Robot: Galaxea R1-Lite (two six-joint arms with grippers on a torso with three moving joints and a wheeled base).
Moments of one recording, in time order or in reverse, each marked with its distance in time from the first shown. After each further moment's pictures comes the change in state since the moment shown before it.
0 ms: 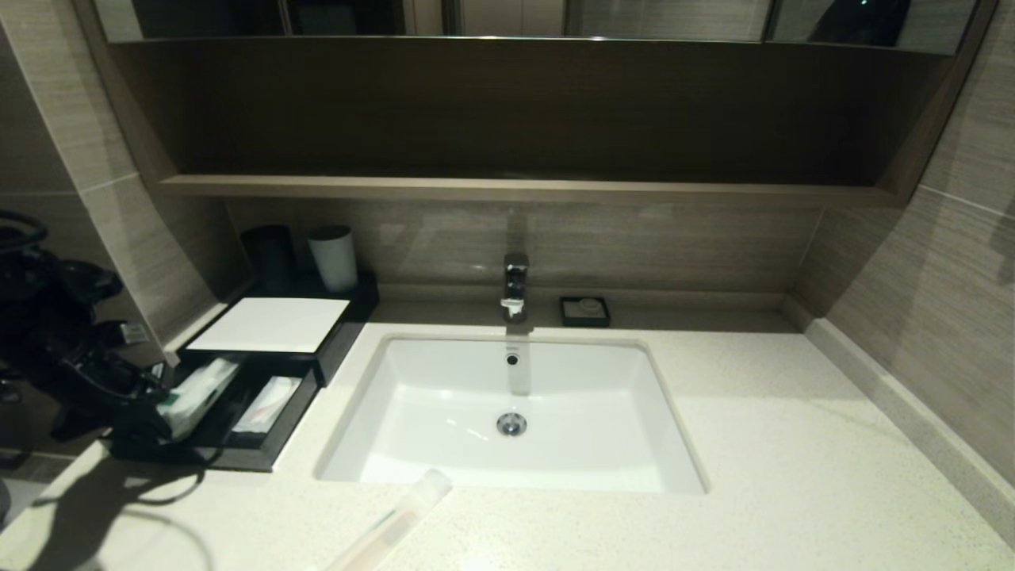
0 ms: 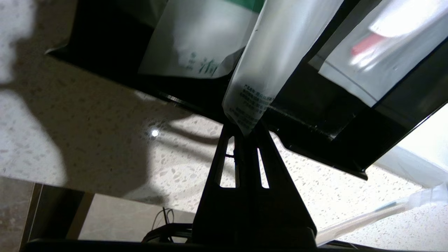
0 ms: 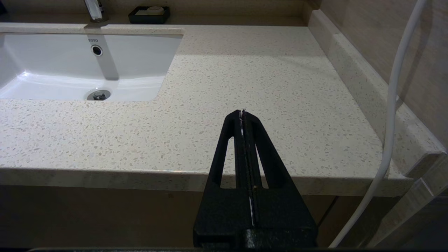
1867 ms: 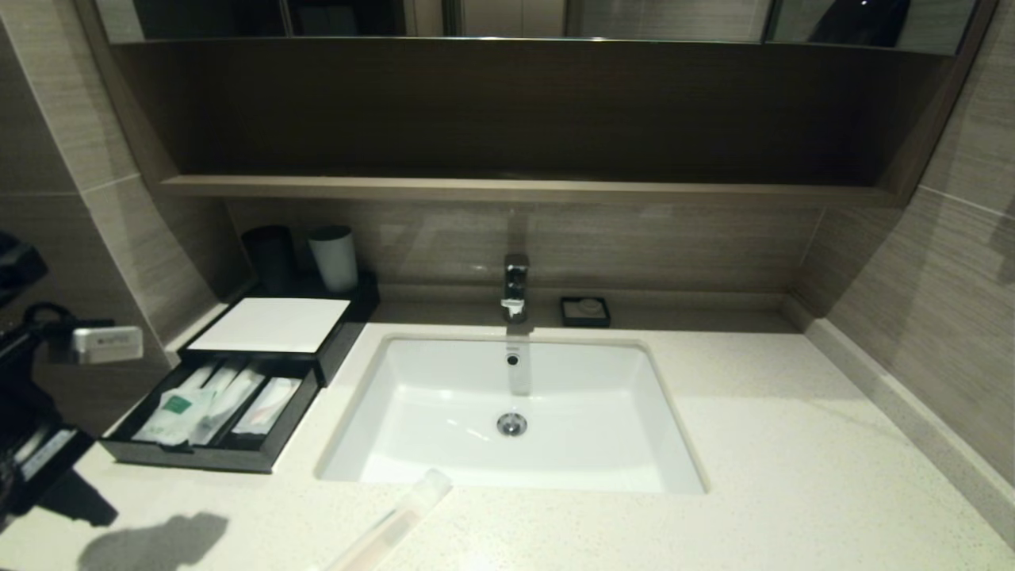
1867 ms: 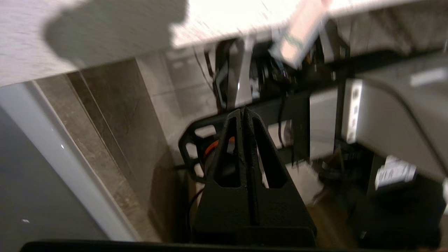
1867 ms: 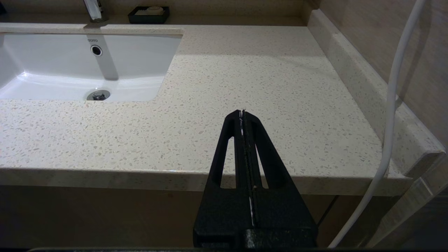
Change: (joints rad) left arm -0.206 -0.534 0.210 0.412 -0.054 0.503; right arm 0.000 0.000 0.000 0.000 0.000 0.000
